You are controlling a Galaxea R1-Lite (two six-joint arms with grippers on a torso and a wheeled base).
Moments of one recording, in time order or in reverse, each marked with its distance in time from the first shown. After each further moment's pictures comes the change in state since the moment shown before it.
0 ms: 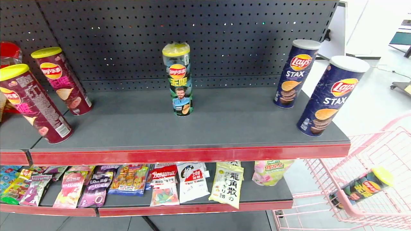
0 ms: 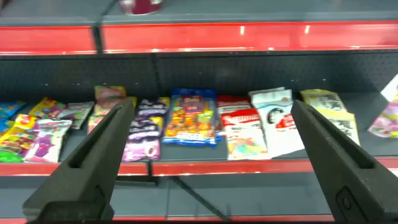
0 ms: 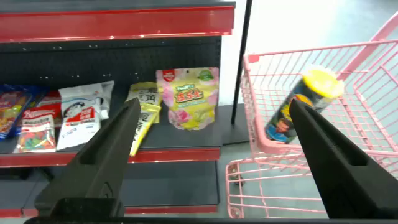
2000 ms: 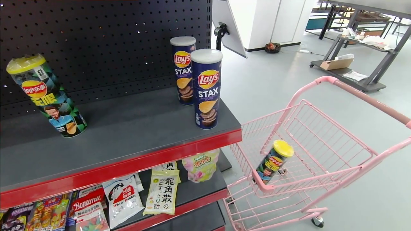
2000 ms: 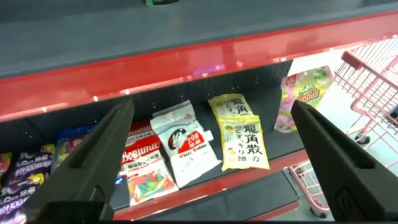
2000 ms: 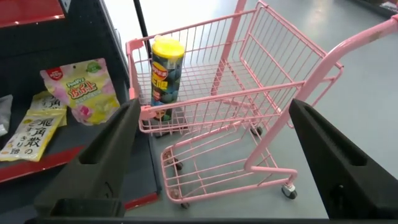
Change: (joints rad) left arm 0.000 0.000 0.000 0.000 0.000 0.000; right arm 0.000 0.000 0.000 0.000 0.000 -0.001
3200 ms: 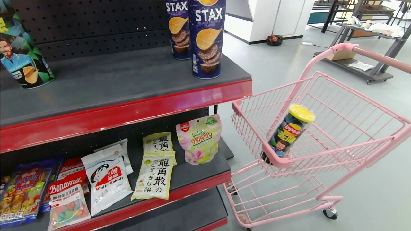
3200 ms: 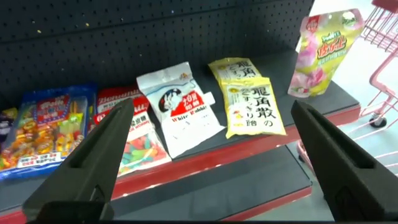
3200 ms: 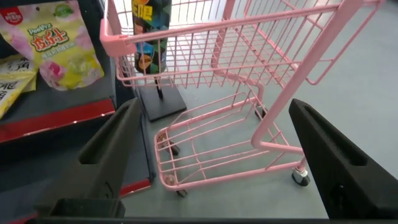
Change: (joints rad) left arm 0.000 0.000 0.000 0.001 0.000 -0.002; right arm 0.000 0.000 0.000 0.000 0.000 0.000
